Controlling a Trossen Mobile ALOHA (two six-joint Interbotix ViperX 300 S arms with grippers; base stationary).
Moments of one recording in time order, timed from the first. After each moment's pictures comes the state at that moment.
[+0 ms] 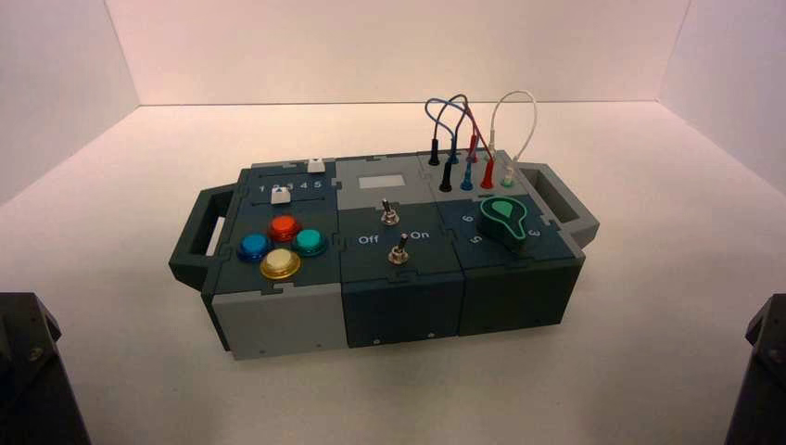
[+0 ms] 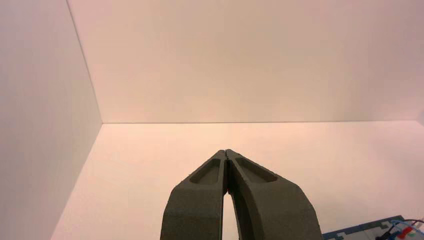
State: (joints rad) left arm -0.09 -1.06 1.09 -0.04 0.27 -0.02; right arm 0.17 -1.00 1.04 0.00 0.31 0.00
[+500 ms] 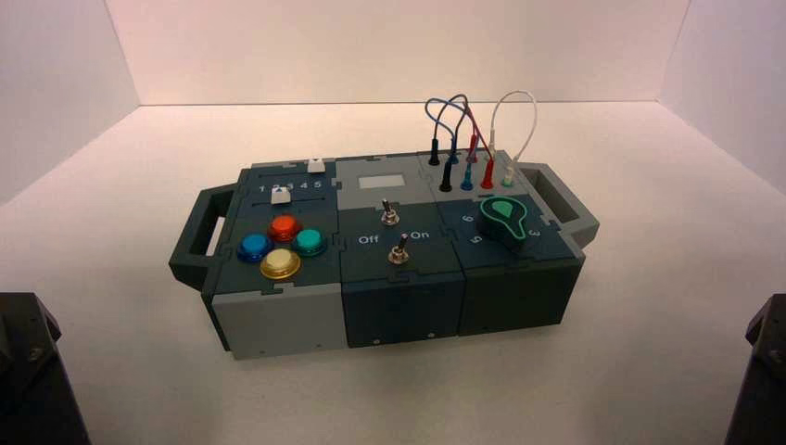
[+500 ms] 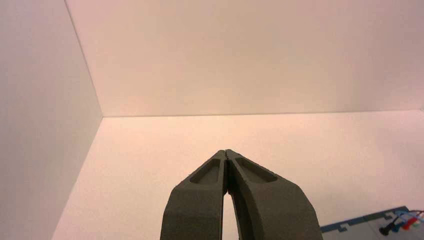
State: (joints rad) left arm -0.09 -1.05 1.09 -0.04 0.30 0.00; right arm 0.17 -1.00 1.04 0.00 0.31 0.01
